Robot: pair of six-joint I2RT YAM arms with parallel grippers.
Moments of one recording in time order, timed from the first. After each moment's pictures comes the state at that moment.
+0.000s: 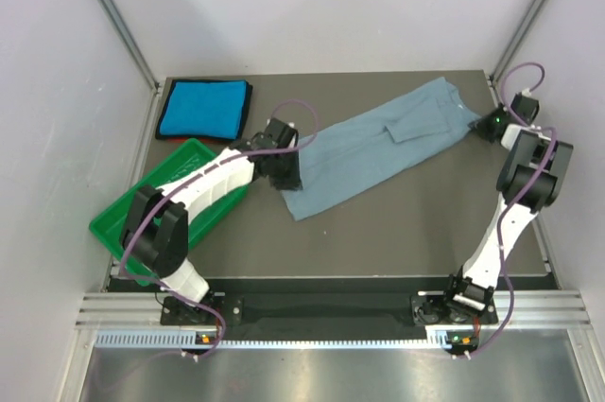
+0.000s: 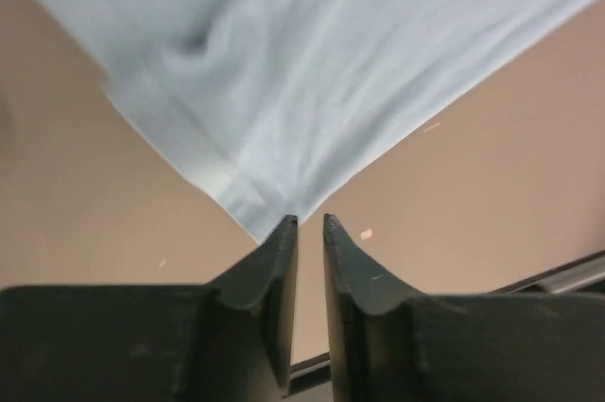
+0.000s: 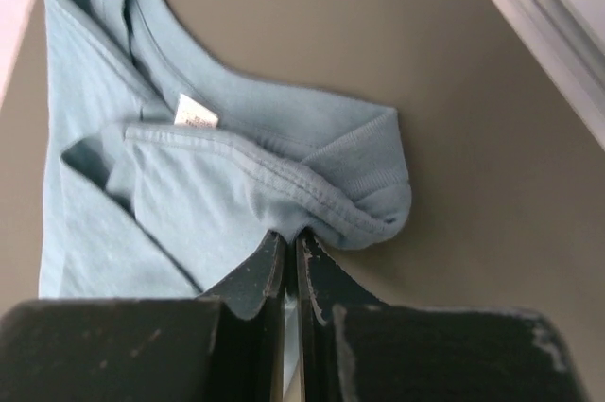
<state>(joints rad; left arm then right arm) -0.58 1.63 1.16 -0.60 0.09 -0.62 -0.41 2.18 1.42 0.07 -0.31 0.58</state>
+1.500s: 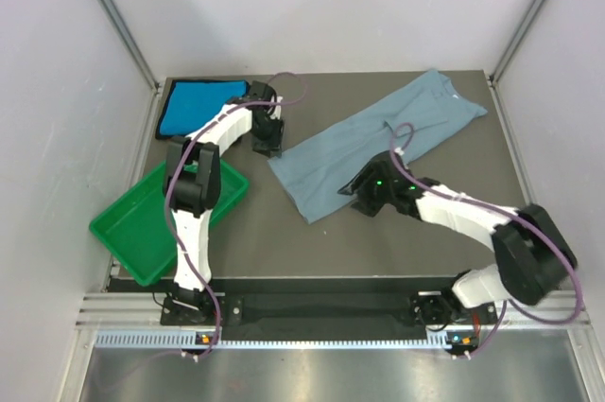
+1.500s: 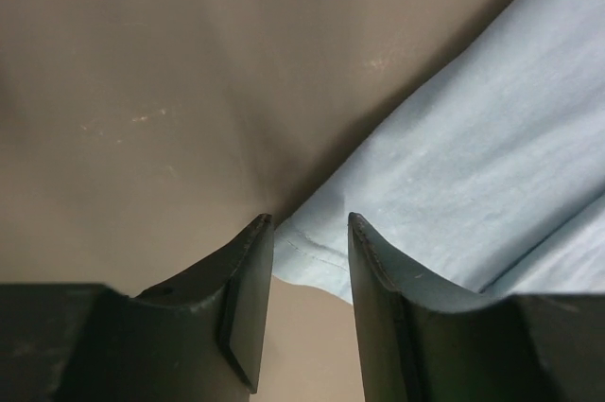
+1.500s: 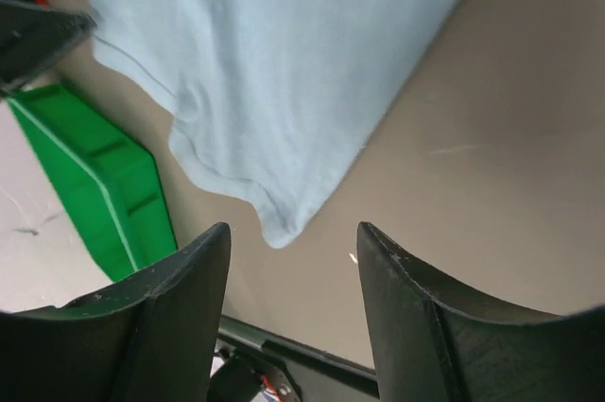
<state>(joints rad) -0.29 2.16 1.74 -0.74 0.14 -0.16 0.58 1.35 0.72 -0.17 -0.06 1.27</state>
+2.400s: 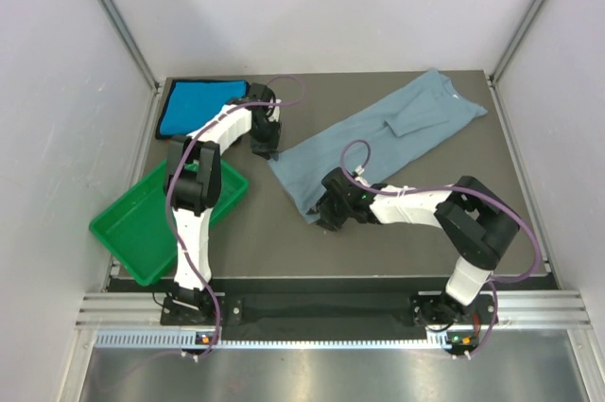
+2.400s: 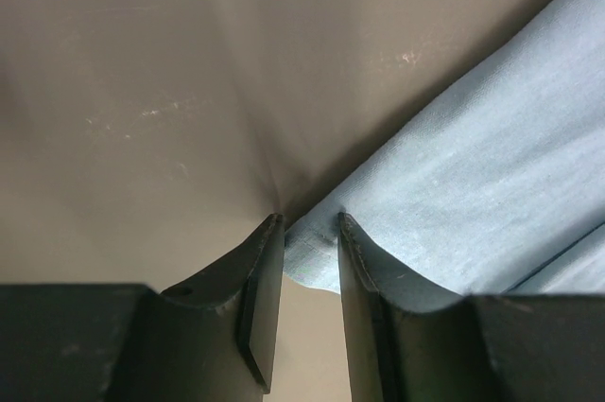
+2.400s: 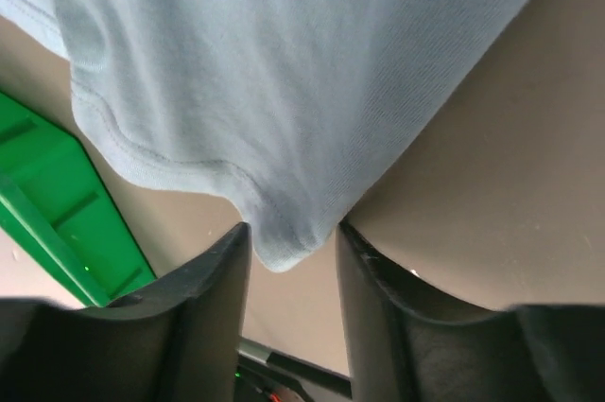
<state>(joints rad) -0.28 2.19 1.74 -0.76 0.13 -0.16 0.87 1.71 0.89 -0.12 0.04 1.53</state>
